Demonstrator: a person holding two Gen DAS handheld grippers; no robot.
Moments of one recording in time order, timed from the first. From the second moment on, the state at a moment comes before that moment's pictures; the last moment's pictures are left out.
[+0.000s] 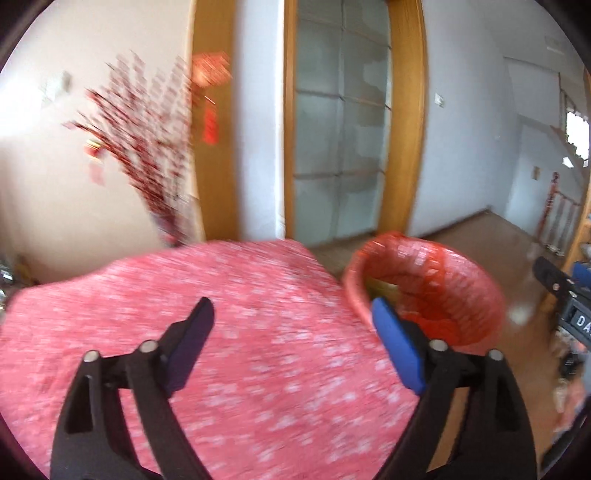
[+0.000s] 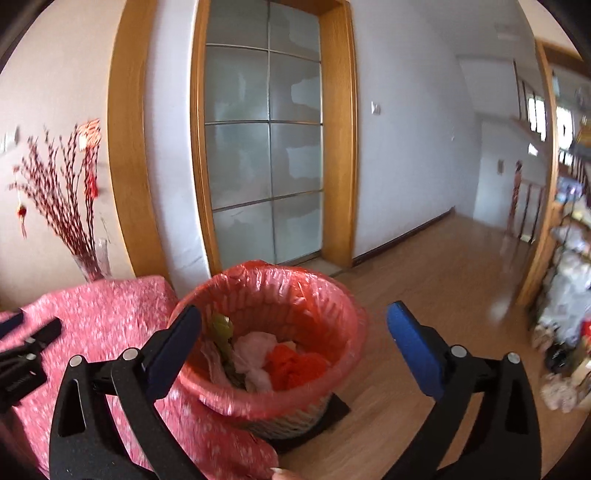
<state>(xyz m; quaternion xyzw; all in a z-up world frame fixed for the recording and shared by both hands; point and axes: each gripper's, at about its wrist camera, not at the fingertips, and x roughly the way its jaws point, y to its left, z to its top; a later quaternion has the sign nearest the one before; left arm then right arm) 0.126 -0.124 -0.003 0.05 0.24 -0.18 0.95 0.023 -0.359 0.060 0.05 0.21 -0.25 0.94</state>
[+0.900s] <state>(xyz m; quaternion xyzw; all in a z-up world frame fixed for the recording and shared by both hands) 0.036 -0.032 0.003 0.02 0.24 -0.07 0.97 -0.026 -0.283 0.053 0.04 0.24 -0.21 0.95</state>
